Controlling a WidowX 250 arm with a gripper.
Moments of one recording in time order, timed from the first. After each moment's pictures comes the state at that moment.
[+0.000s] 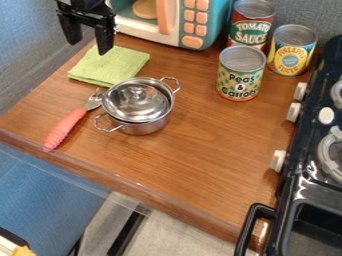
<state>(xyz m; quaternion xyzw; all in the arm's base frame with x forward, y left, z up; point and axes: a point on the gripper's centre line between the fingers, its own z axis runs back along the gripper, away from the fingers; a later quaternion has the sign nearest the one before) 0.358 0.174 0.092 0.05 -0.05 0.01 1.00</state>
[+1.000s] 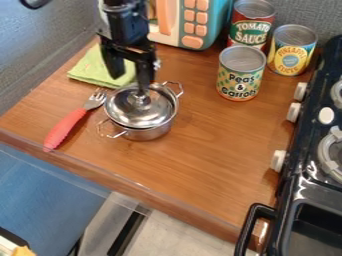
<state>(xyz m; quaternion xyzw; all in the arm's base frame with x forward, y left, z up) 0.335 0.074 0.071 -0.03 -0.04 -0.10 0.99</state>
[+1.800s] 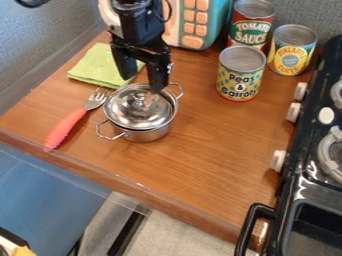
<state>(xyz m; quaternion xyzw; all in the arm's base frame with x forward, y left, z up) 0.321 0.050 0.088 -0.02 -0.06 -0.13 0.99</state>
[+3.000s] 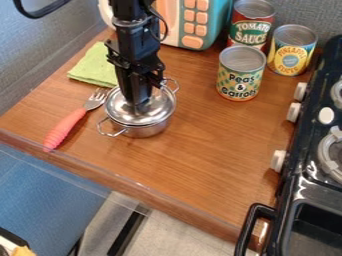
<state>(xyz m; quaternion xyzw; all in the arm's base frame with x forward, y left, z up) 0.314 0.058 0.070 0.01 -0.02 -0.13 0.99</state>
